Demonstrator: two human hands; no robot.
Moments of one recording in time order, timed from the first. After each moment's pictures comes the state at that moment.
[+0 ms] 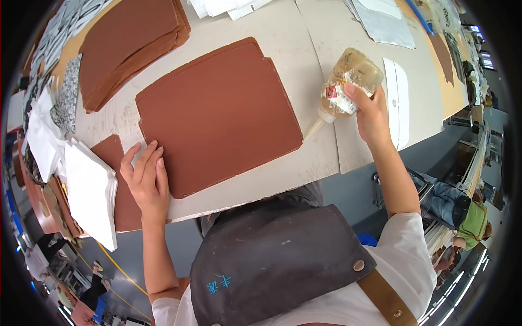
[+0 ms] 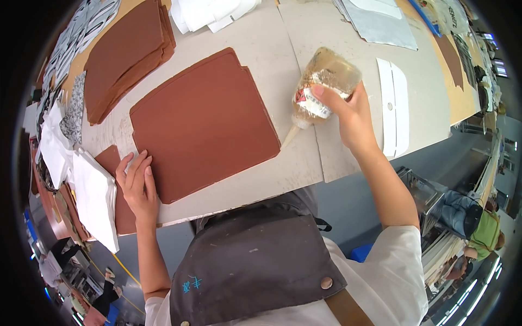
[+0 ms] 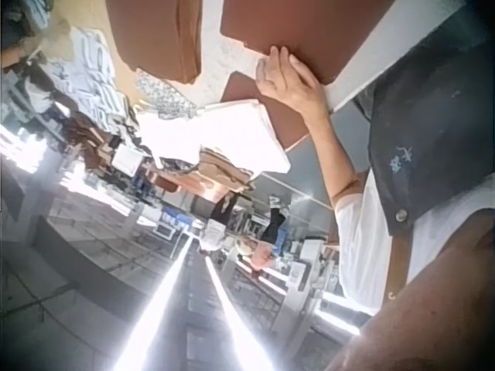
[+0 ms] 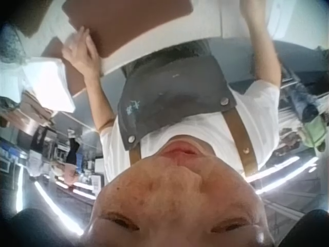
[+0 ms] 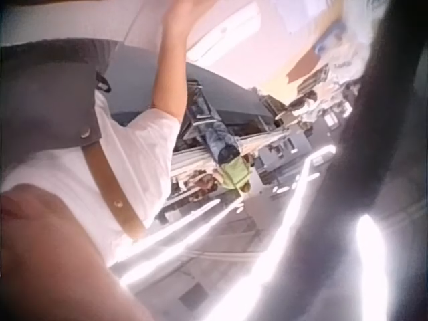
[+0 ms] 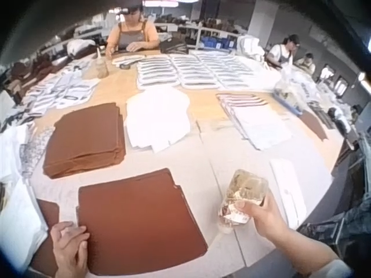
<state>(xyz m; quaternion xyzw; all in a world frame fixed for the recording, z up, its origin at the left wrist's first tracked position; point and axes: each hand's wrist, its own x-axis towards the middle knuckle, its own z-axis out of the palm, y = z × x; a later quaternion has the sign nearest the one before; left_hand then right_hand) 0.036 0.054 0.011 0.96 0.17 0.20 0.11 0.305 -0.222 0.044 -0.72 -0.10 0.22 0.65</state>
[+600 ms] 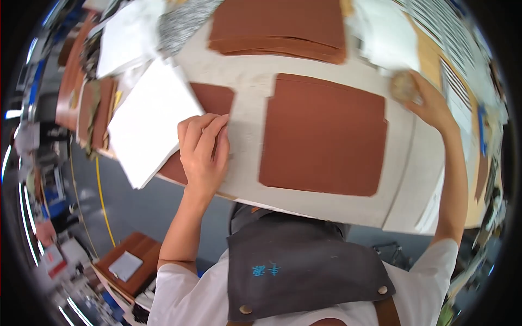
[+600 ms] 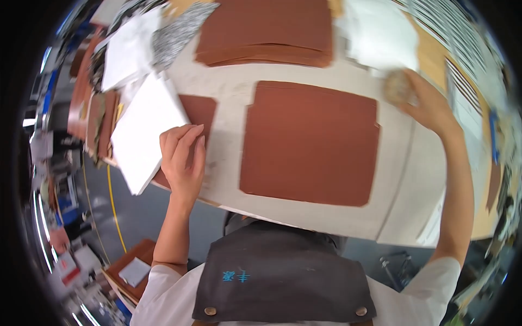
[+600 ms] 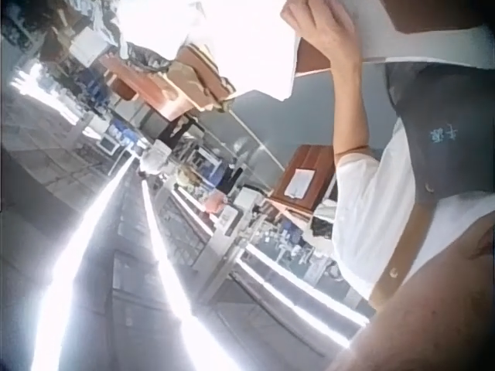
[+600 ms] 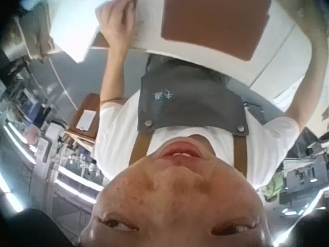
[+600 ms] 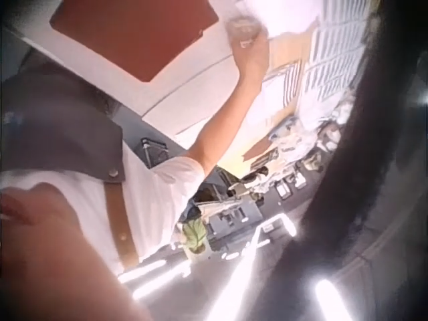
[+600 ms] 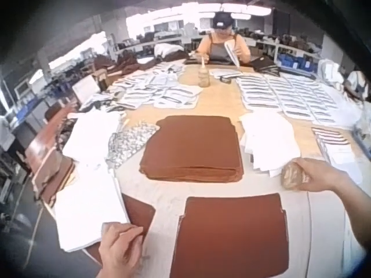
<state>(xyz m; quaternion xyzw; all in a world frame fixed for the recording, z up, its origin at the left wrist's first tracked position) 0.004 0.075 0.029 0.89 0.27 0.35 0.11 0.444 -0.109 0.064 -0.81 -0.58 0.10 0.04</state>
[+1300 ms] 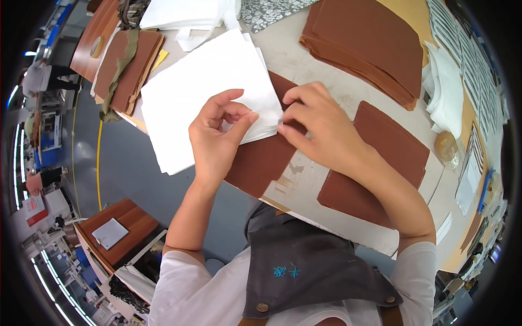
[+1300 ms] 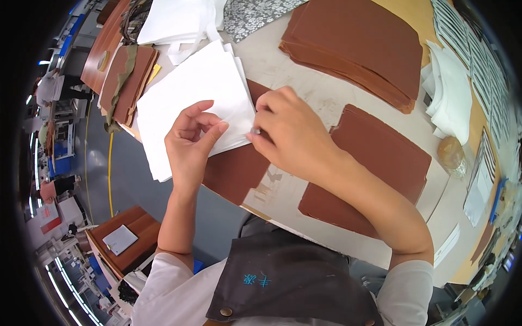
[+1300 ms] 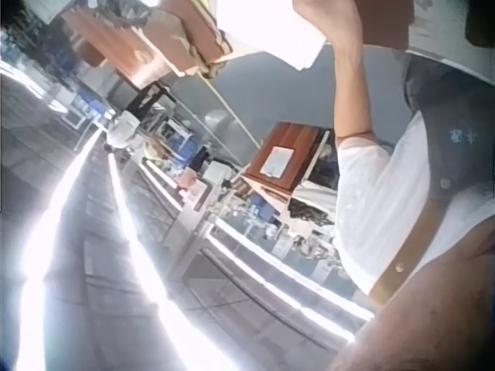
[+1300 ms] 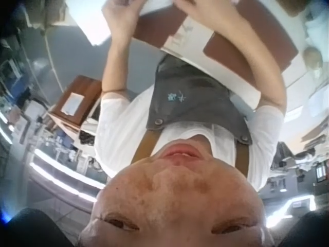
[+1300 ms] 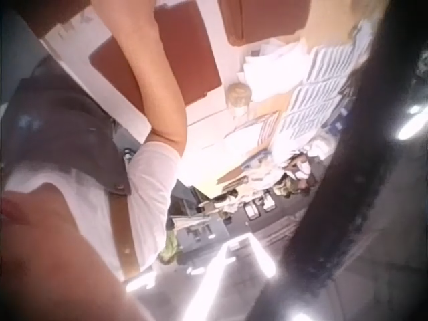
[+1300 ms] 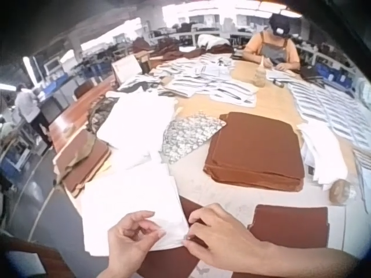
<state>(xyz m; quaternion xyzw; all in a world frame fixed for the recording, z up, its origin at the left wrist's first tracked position) -0.050 0.118 0.042 0.60 0.51 0.38 0.49 0.150 0.080 0.033 -0.50 -0.77 0.21 0.33</state>
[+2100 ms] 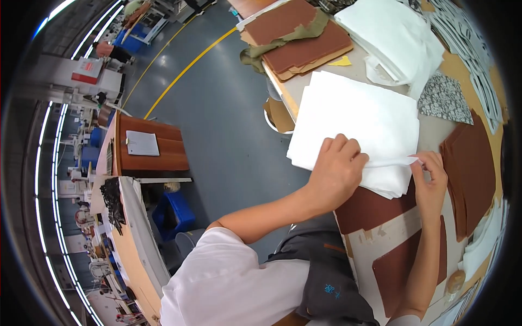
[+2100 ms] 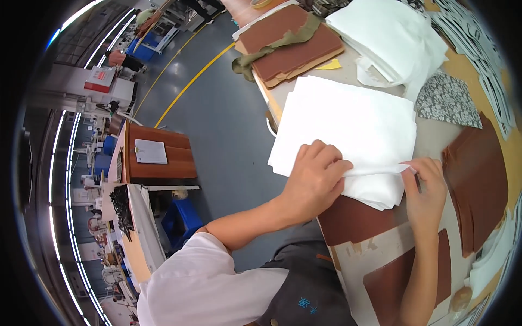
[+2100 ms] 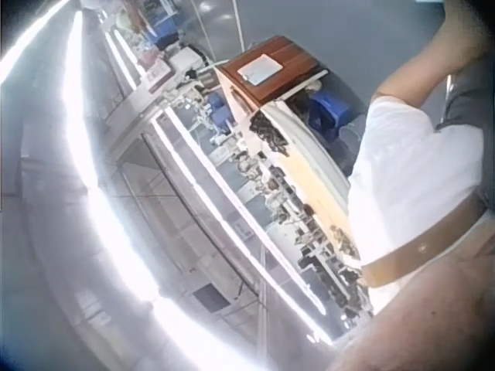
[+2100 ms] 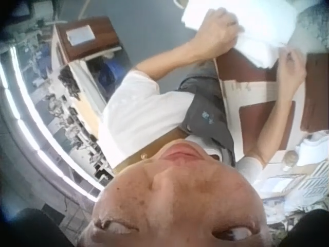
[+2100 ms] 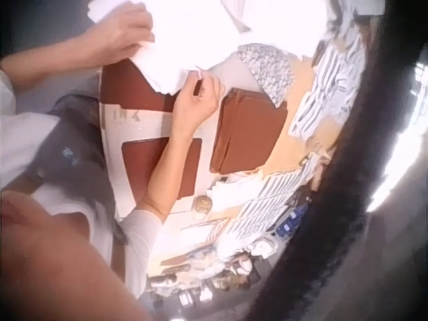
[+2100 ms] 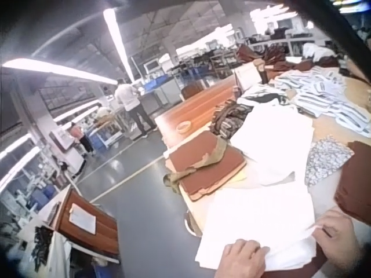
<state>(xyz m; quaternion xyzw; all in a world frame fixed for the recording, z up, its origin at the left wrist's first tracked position) -0.088 0.099 0.030 0.79 0.52 0.31 0.09 0.137 0.135 0.036 -0.53 -0.73 0.26 0.34</state>
